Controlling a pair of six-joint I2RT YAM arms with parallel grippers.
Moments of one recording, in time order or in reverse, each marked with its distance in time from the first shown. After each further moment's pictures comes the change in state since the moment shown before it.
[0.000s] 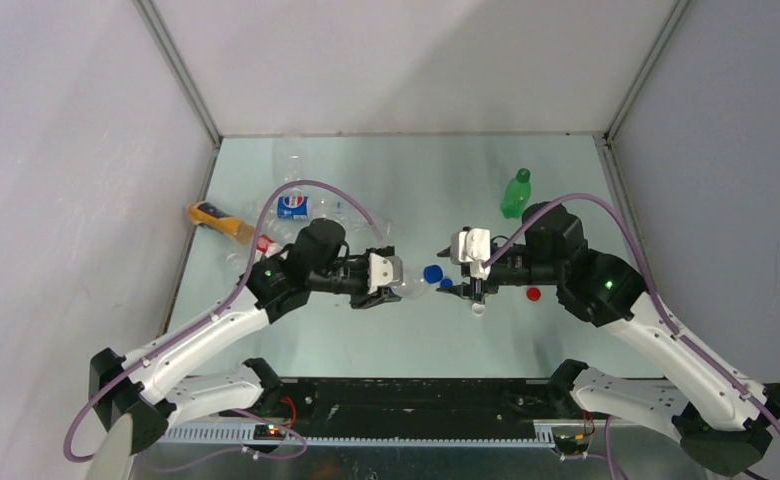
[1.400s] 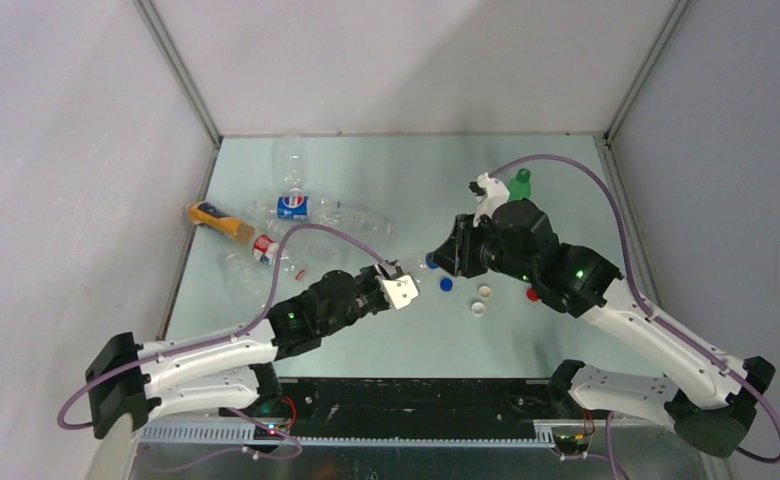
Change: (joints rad) left arm -0.288 -0.046 -0.322 0.566 -0.720 -0.057; right arm 0.062 0.105 0.000 0.005 0.554 1.174
